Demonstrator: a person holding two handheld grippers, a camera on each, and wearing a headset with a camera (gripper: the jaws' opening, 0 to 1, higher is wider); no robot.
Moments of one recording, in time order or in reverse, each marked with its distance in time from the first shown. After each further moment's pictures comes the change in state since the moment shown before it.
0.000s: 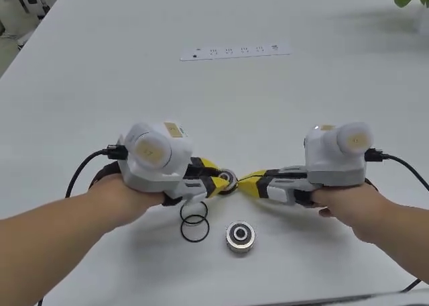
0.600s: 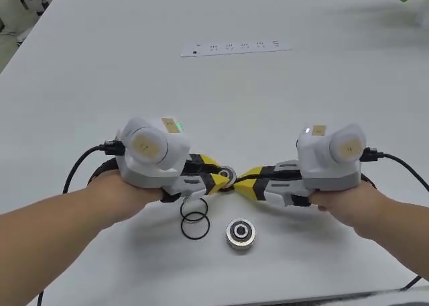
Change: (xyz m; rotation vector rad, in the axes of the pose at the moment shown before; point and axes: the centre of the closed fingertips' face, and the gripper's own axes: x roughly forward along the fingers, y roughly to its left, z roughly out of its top) left arm 0.000 0.000 0.002 -0.013 -0.008 -0.017; right arm 0.007 0.007 -0.005 -0.240 0.046 0.016
